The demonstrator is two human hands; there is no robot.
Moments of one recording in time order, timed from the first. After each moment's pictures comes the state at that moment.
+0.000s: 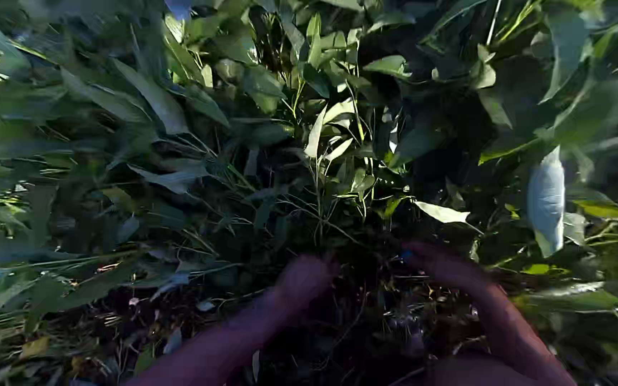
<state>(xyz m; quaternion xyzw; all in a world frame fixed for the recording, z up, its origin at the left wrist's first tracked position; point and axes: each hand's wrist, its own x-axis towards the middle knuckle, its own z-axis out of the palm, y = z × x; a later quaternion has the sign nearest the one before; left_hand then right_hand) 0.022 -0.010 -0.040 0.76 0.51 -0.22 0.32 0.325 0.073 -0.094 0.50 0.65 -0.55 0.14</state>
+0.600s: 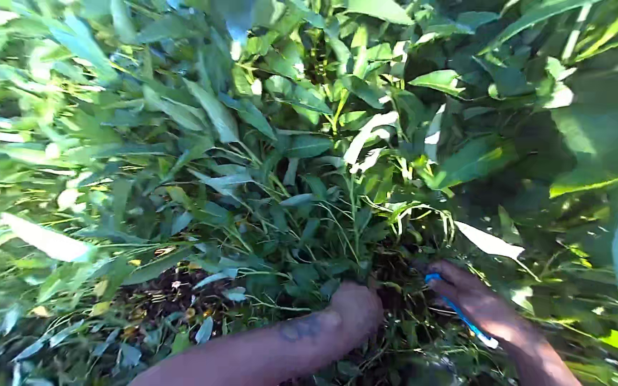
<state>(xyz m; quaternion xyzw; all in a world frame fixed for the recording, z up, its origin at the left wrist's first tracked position) 0.069 -0.009 -0.012 0.66 0.55 -0.31 0.42 0.302 0.059 -0.096 0.51 0.60 -0.62 -0.02</state>
